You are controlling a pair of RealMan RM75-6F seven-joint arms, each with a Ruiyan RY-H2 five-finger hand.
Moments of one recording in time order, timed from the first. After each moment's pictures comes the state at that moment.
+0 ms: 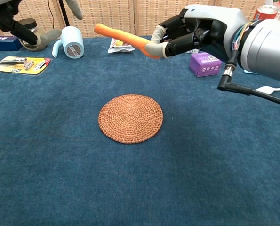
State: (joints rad) left arm -0.60 -1.29 -0.23 -1.77 1.50 1.11 0.28; right arm 0.66 -1.54 0.39 -1.96 -0.90 1.02 -0.07
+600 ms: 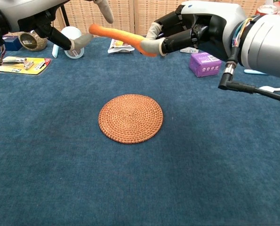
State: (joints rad) left arm -0.67 -1.42 -0.23 -1.73 1.47 1.11 0.32; right arm 0.68 -1.51 0.38 -1.99 -0.90 1.02 -0.03
